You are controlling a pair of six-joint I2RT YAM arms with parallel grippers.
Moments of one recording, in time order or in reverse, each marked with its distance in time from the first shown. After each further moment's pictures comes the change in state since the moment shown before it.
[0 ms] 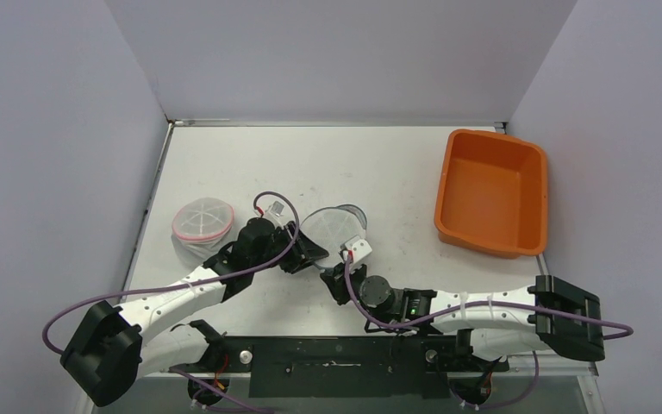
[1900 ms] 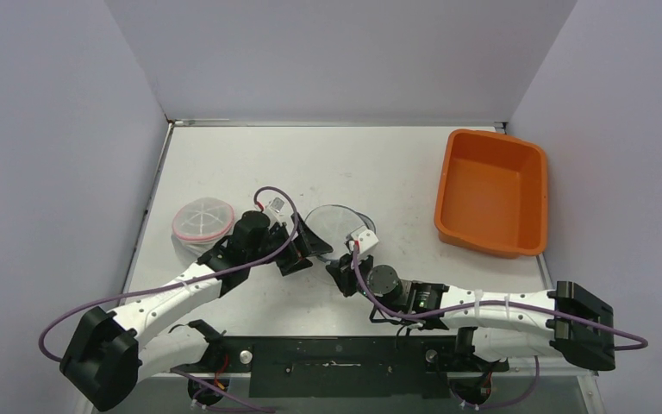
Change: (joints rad) left arm 0.053 -0.046 0.056 -0.118 0.103 0.071; right arm -0.070 -0.098 0.032 -0.130 -0.052 -0.028
